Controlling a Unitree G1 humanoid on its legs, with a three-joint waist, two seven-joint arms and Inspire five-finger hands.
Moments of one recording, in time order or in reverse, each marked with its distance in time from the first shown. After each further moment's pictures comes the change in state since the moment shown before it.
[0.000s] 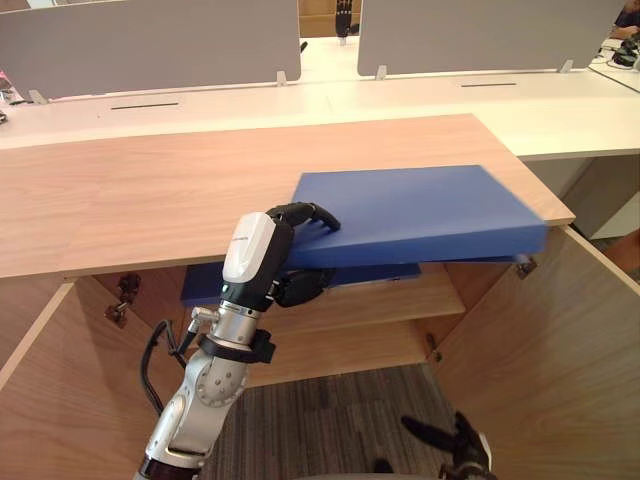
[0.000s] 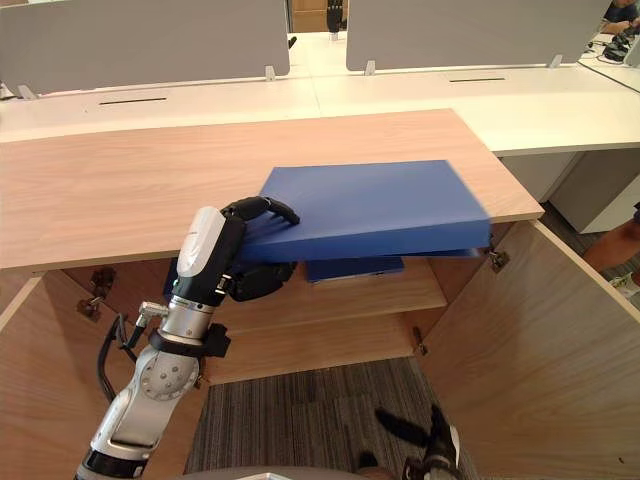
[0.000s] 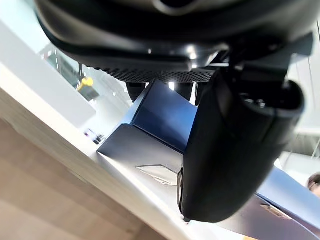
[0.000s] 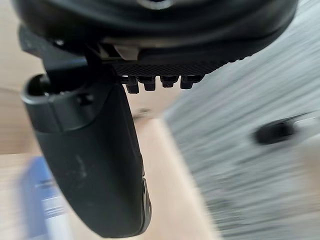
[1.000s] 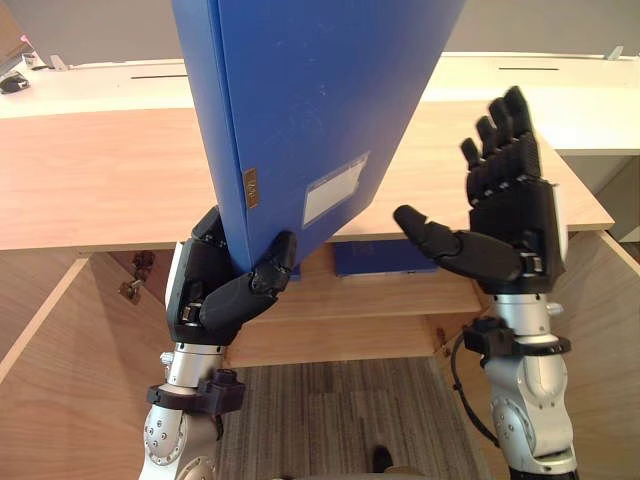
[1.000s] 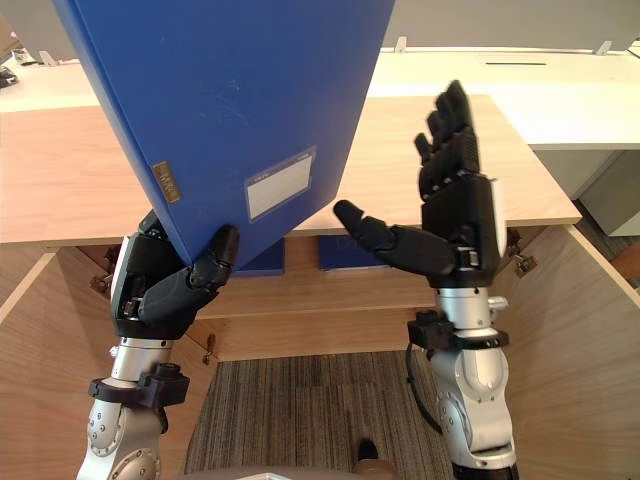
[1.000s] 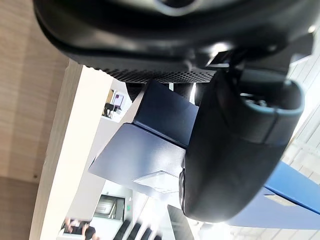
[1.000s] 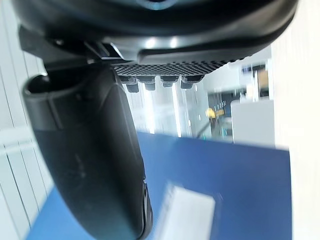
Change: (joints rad) left arm 0.225 -0.025 0.063 -0.157 -1.054 0.021 -0.264; right arm -0.218 -0.299 0.269 -0.971 0.279 -0.197 0.190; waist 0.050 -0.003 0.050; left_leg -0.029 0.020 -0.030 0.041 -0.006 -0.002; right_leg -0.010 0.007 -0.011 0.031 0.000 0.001
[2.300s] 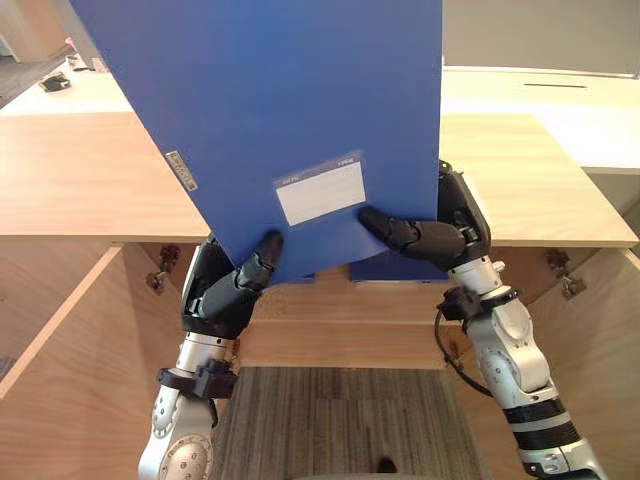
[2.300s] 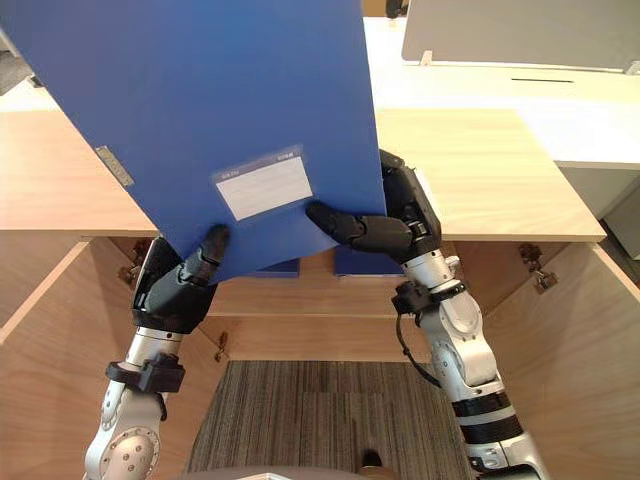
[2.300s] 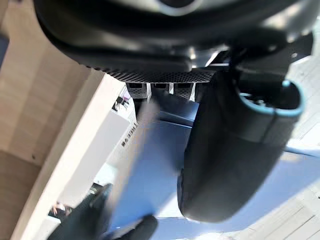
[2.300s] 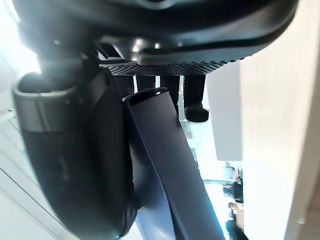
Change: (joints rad) left arm -0.074 -0.008 0.059 0.181 -0.197 0.045 -0.123; right arm -0.219 -0.018 0.014 0.306 0.189 0.035 0.158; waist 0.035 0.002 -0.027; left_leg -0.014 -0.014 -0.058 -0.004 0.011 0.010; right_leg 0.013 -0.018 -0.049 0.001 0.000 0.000
